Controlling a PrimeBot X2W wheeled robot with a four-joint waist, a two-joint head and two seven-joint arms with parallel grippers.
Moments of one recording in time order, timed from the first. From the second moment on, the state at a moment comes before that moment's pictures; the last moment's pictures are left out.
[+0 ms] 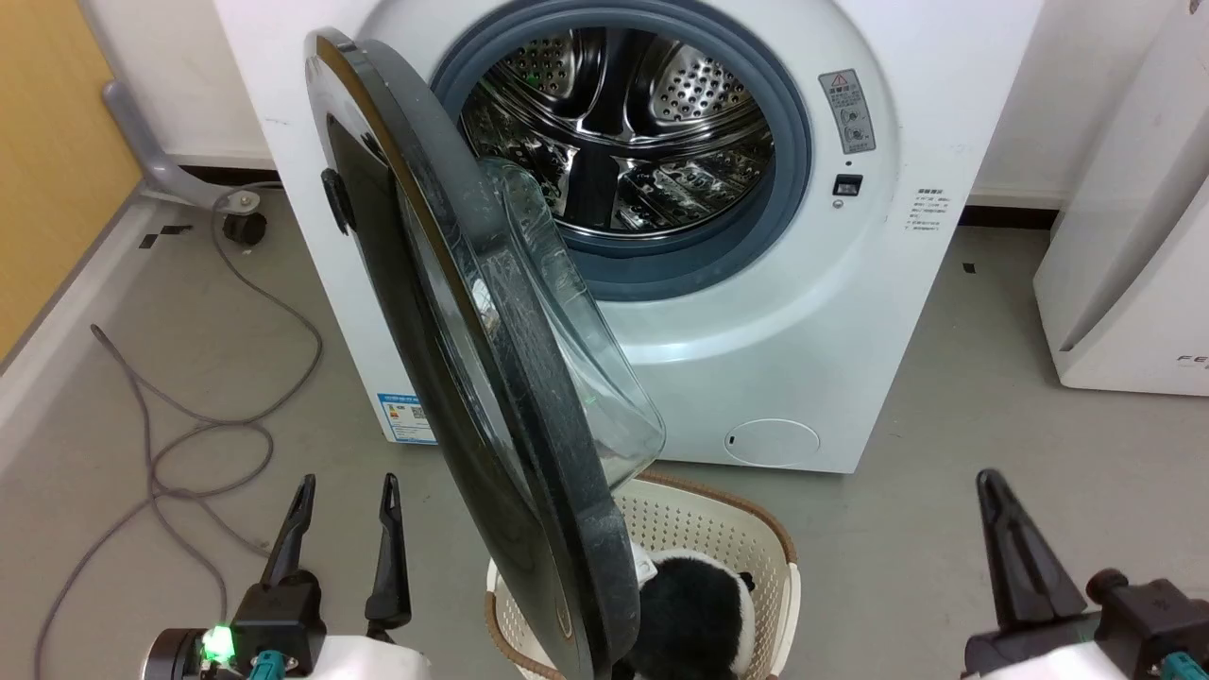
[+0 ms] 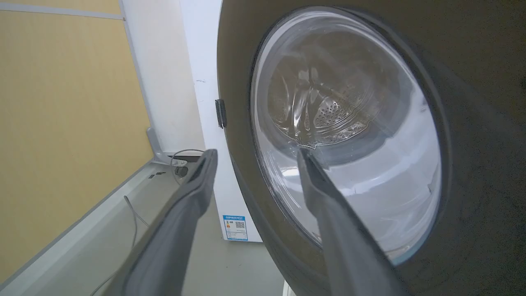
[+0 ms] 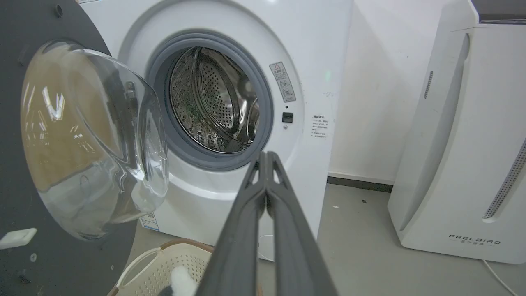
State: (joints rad) left arm 0.04 0.07 -0.03 0.05 -0.03 0.07 -0.26; right arm 0.07 -0.06 -0.04 0.00 0.05 0.13 -0.26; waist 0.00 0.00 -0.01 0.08
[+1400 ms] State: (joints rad) left arm -0.20 0.07 -0.45 -0.39 0.04 -0.05 -0.26; right arm 0.09 -0.05 -0.09 0.01 0.07 0.13 -0.26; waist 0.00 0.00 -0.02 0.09
